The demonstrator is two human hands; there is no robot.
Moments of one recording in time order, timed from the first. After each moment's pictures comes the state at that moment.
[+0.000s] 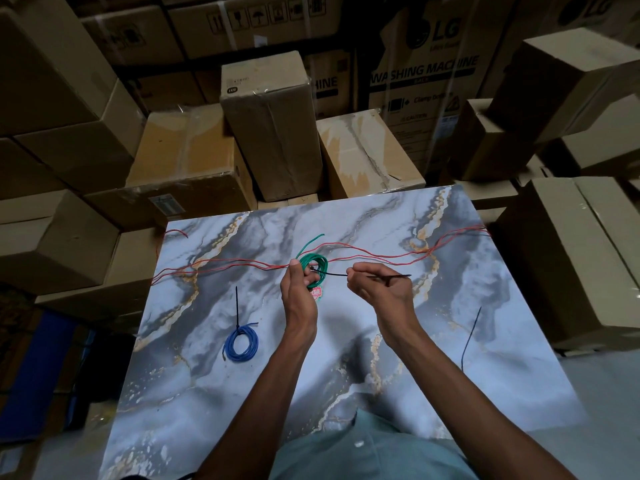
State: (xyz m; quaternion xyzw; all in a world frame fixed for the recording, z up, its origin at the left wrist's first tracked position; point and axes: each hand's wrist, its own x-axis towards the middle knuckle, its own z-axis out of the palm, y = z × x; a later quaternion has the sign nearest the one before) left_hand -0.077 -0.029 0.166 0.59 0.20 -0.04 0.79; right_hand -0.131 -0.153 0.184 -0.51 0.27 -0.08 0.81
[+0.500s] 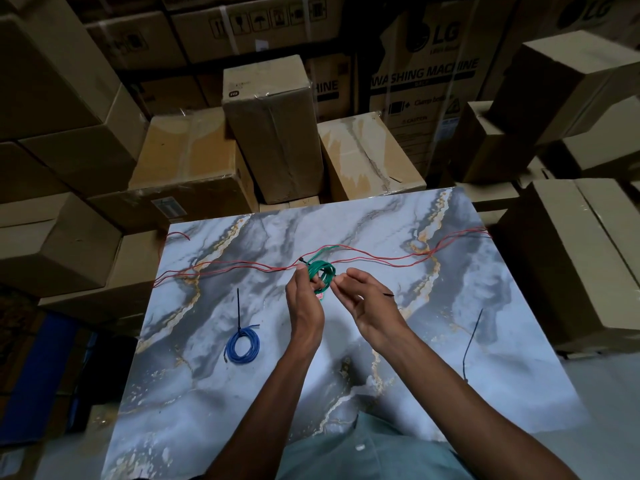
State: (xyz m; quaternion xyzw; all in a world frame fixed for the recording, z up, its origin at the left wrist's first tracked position) left_hand -0.087 -0.036 0.172 0.64 0.18 -0.01 0.74; right_hand -0.124 -0.133 0.189 -0.30 0.30 0.01 0.91
